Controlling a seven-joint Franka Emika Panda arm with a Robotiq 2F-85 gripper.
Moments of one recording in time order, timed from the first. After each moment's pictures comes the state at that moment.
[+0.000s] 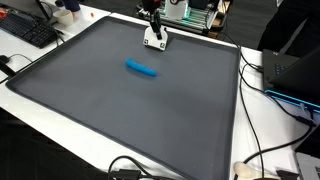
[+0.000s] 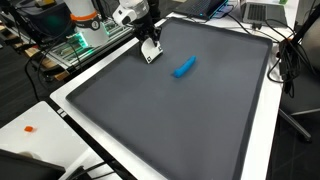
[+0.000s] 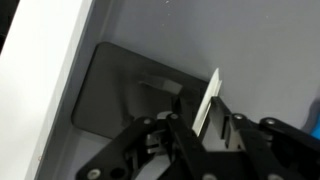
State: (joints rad) arm 0.01 -0.07 0.07 -2.75 0.68 2.63 0.63
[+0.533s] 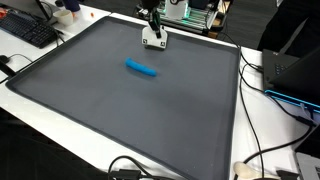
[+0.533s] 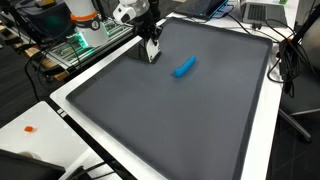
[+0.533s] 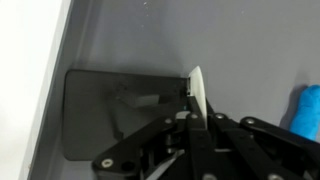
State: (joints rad) arm 0.02 -0.08 0.07 -2.74 0.76 2.66 0.63
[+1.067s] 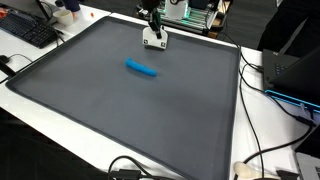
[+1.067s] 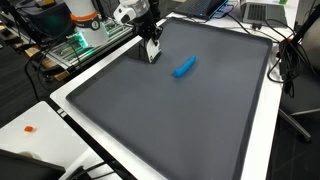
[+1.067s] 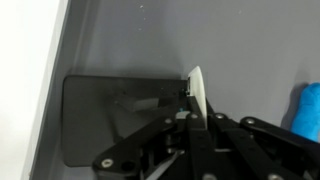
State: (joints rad) arm 0.02 -0.08 0.07 -2.74 0.79 2.66 0.65
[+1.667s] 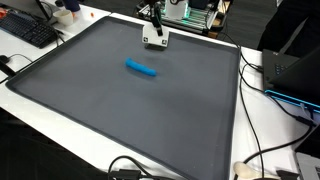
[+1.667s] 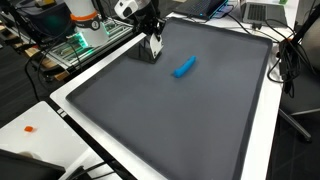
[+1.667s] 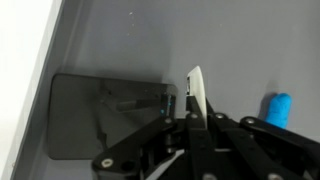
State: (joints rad) arm 0.04 -0.14 0.07 -2.74 0.78 2.65 0.61
